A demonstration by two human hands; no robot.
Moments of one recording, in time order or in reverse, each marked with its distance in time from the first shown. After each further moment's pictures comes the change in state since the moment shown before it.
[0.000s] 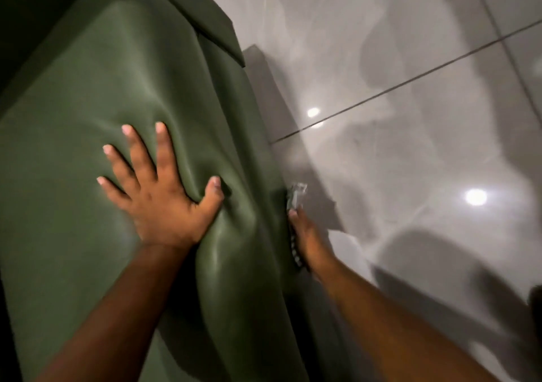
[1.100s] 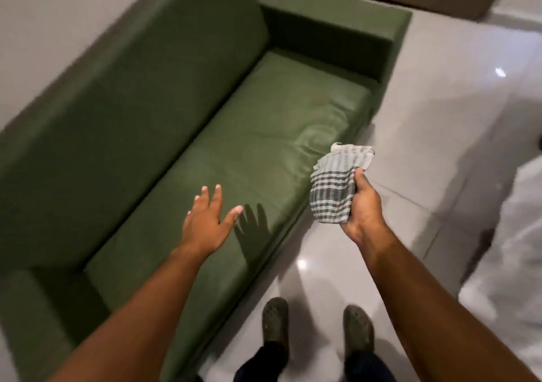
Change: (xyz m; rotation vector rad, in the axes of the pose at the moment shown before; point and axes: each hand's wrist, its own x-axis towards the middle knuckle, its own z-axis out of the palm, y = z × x) left_hand -0.433 -0.029 -0.349 -0.576 -0.329 -0.850; right_hand -0.492 -0.240 0.028 -0.030 -0.353 0.082
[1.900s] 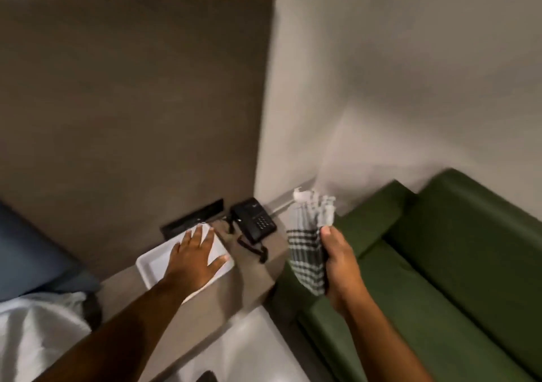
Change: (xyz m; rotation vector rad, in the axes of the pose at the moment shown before) left_hand -0.618 -0.274 0.097 -0.525 0.444 -1.414; right_hand -0.463 0.418 0.187 -1.321 -1.475 0.543
